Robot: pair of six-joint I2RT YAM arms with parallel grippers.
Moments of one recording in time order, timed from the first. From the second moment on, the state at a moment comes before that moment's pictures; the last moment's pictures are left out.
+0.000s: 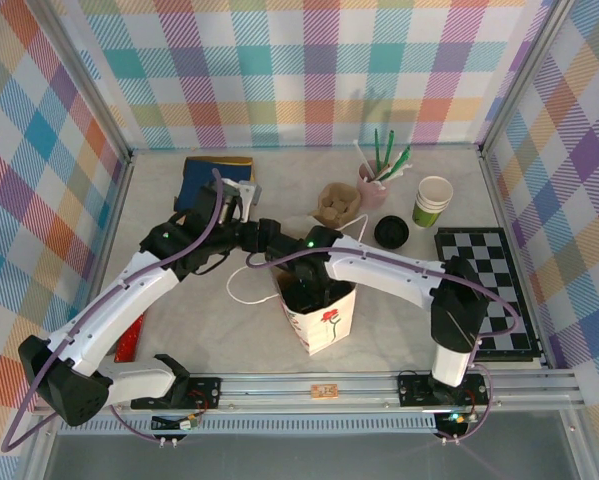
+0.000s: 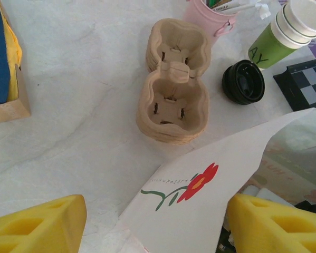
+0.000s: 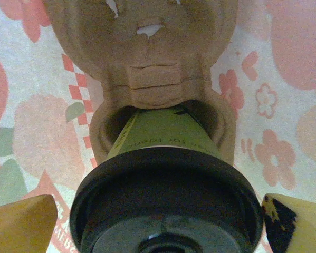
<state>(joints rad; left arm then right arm) -0.61 1.20 1.23 -0.72 0.02 -0.34 1.07 1.78 1.55 -1.31 0.04 0.64</state>
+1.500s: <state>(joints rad) -0.62 0.98 1.30 -0.55 0.07 -0.49 1.04 1.87 2.35 -1.69 0.15 0.25</state>
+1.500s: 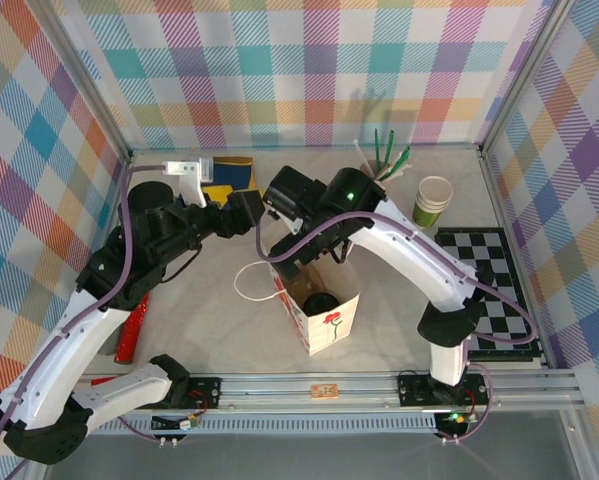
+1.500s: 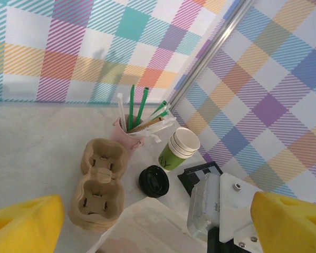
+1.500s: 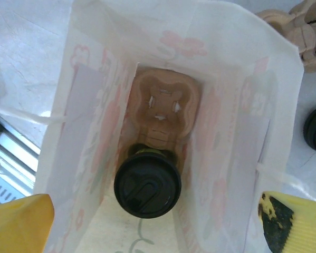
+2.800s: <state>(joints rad) -0.70 0.98 1.14 -0.84 0.19 -0.53 0.77 1.80 2.22 -1.55 -0.01 0.13</state>
